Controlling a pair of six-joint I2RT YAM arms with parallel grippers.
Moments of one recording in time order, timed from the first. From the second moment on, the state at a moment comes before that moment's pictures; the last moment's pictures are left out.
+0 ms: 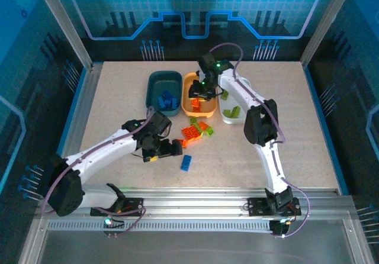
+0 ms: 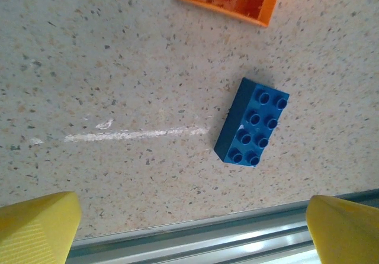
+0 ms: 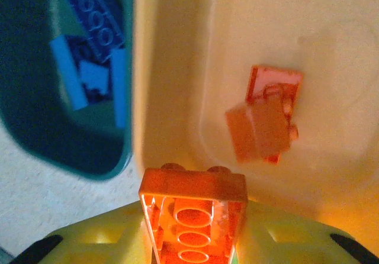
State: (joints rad) left arm -0.64 1.33 0.92 -0.91 0.20 -0.82; right arm 0.47 2.37 2.27 -1.12 -0.32 0.51
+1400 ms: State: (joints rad) left arm -0.83 1.93 1.28 -0.95 0.07 -0.72; right arm 0.23 1.77 1.54 -1.04 -0.38 0.43
